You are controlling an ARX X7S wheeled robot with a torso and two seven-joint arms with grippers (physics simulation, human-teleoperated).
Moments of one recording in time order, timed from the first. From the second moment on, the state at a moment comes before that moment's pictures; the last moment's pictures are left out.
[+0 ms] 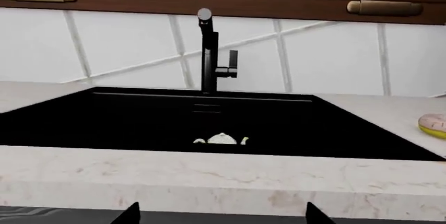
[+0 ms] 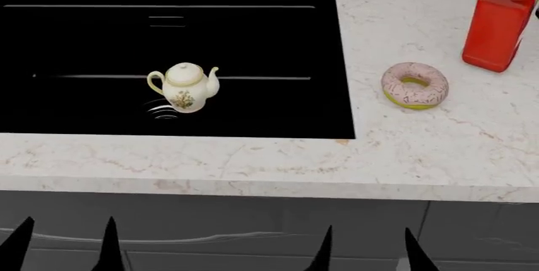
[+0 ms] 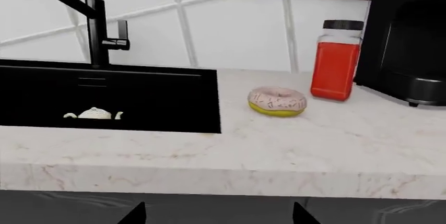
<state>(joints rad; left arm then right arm) 0.00 -0.13 0.11 0.22 -0.15 -0.05 -0.14 0.03 0.15 -0.12 -0.26 0.08 0.21 0.18</state>
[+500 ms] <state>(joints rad) -0.09 -0.21 0.06 0.55 -0.21 -0.31 -0.22 0.11 0.23 -0.07 -0.61 0.12 0.52 0.22</state>
